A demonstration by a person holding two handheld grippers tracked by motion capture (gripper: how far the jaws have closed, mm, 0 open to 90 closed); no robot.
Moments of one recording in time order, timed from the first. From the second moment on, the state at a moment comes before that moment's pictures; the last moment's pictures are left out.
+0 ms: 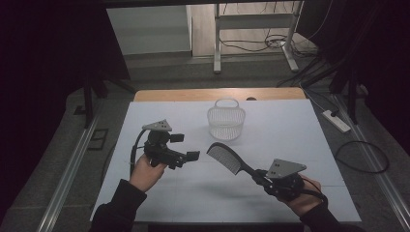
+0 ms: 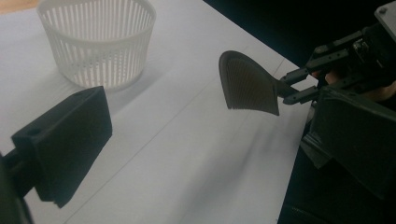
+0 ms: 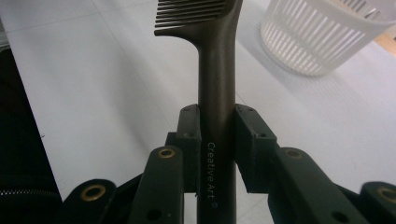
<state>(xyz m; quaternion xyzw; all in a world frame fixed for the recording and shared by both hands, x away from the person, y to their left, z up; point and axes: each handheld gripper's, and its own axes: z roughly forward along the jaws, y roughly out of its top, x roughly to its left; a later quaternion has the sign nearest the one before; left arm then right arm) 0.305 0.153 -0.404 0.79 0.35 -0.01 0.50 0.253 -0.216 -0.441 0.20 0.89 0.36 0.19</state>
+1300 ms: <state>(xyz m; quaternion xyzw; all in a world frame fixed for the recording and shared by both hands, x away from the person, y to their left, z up) 0.312 0.133 -0.416 0.79 0.35 -0.12 0.49 0.235 -0.188 -0.442 0.11 0.89 0.41 0.18</state>
